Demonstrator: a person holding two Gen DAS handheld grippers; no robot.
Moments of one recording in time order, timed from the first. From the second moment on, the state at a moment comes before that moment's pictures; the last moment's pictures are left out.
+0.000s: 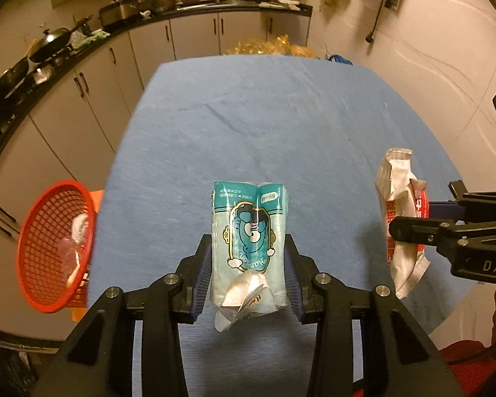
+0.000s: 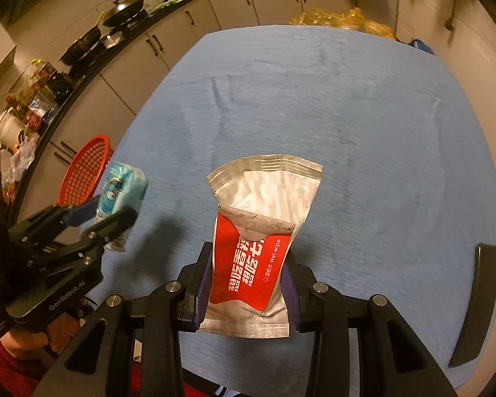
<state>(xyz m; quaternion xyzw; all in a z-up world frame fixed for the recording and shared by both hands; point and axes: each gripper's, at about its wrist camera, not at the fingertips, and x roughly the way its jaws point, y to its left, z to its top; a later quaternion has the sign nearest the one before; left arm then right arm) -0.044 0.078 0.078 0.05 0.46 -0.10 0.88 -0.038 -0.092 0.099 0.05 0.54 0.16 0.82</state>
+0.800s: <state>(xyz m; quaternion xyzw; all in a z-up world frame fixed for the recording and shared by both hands) -0.052 0.155 0.103 0.01 0.44 -0.03 0.90 -0.017 -0.015 0.125 -0.02 0.53 0.21 0.82</state>
